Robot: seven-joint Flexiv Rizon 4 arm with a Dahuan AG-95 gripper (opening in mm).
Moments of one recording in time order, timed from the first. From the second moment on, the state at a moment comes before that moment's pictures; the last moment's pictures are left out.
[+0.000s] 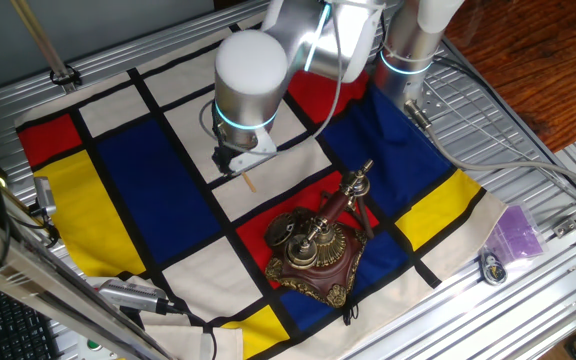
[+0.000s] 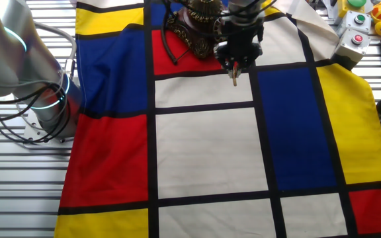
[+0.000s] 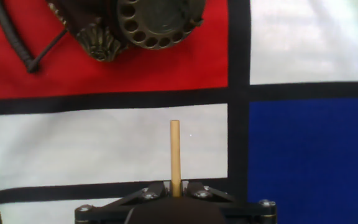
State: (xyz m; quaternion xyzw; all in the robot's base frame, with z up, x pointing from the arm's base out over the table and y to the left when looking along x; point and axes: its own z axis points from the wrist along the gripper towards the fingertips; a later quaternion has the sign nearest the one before) arm 0.477 0.064 0.102 0.74 -0.67 0.08 0.06
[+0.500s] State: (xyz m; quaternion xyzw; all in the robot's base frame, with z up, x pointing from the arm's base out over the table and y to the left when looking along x) arm 0.484 0.075 0.106 0.73 -0.67 0.08 0.06
